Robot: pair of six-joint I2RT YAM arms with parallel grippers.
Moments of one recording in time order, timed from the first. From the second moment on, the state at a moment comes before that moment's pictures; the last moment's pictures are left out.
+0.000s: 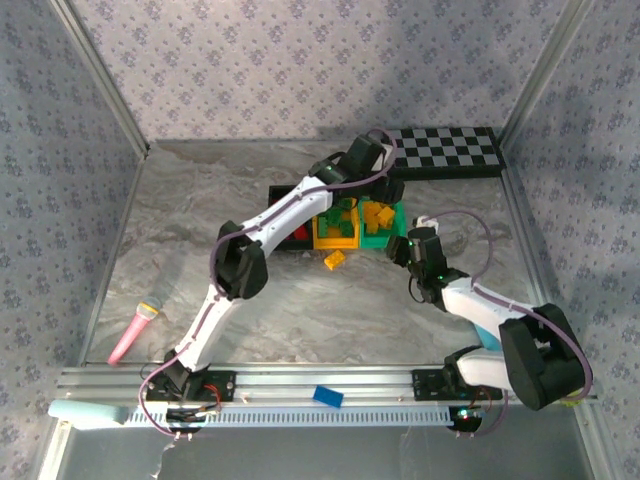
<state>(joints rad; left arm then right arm) -0.81 2.33 2.29 -0.68 0.07 -0.35 0.39 1.26 0.47 0.18 0.20 0.50</state>
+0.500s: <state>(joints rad) -0.80 1.88 1.58 -0.42 -0.05 -0.36 0.40 1.24 0.52 0.12 0.18 0.49</state>
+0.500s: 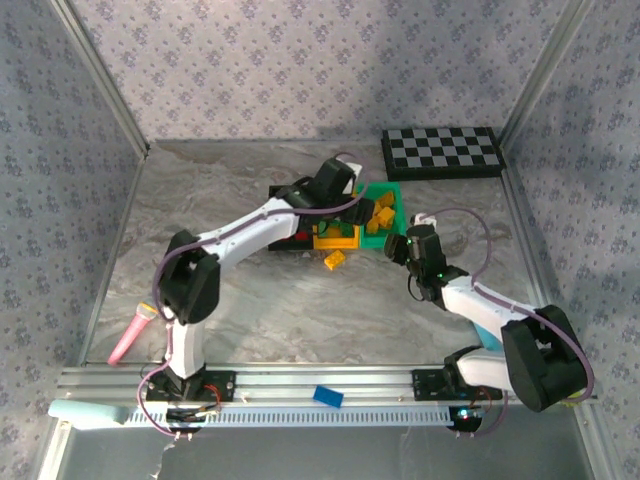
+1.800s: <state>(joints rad) -0.85 1.74 1.11 -0.34 0.02 -0.35 0.52 1.43 0.92 -0.28 -0.05 0.37</state>
